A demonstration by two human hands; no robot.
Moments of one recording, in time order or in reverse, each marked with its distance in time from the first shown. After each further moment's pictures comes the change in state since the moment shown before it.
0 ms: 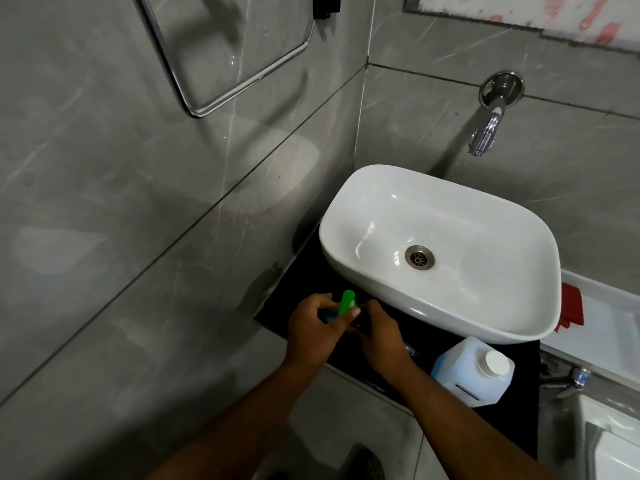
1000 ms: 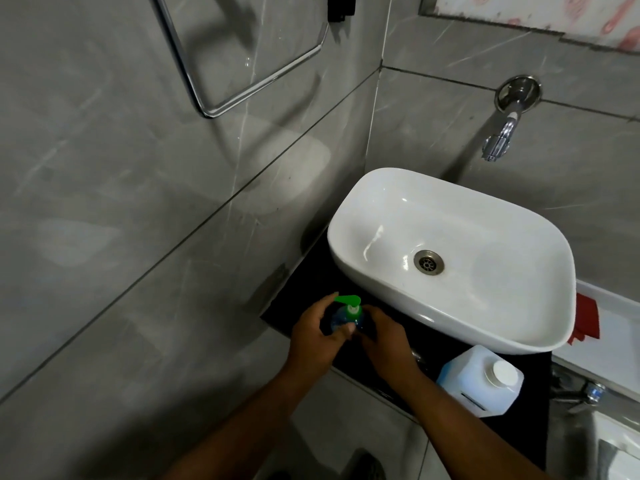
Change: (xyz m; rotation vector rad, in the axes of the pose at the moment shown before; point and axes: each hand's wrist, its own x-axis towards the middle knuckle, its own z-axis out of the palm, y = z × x) left_hand -0.012 0.001 -0.012 -0.022 -0.107 -0.012; right_hand -0.001 0.000 0.000 -0.038 -0.025 0.003
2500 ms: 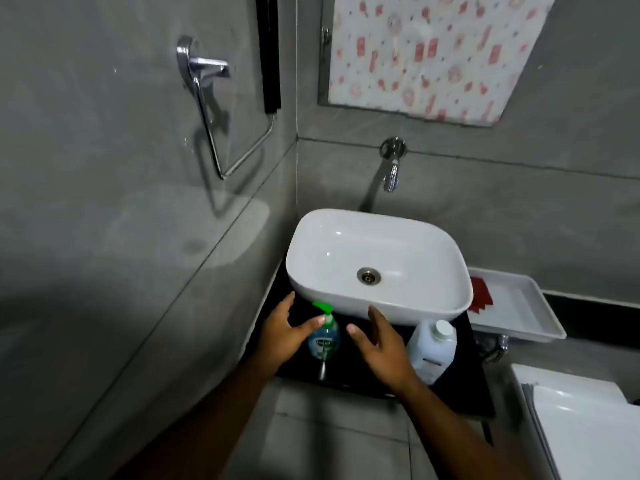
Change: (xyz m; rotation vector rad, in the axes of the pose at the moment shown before) left_hand 0.032 0.018 -0.048 0.062 -0.250 0.067; right_hand -0.073 -0.063 -0.020 0.224 0.377 0.209
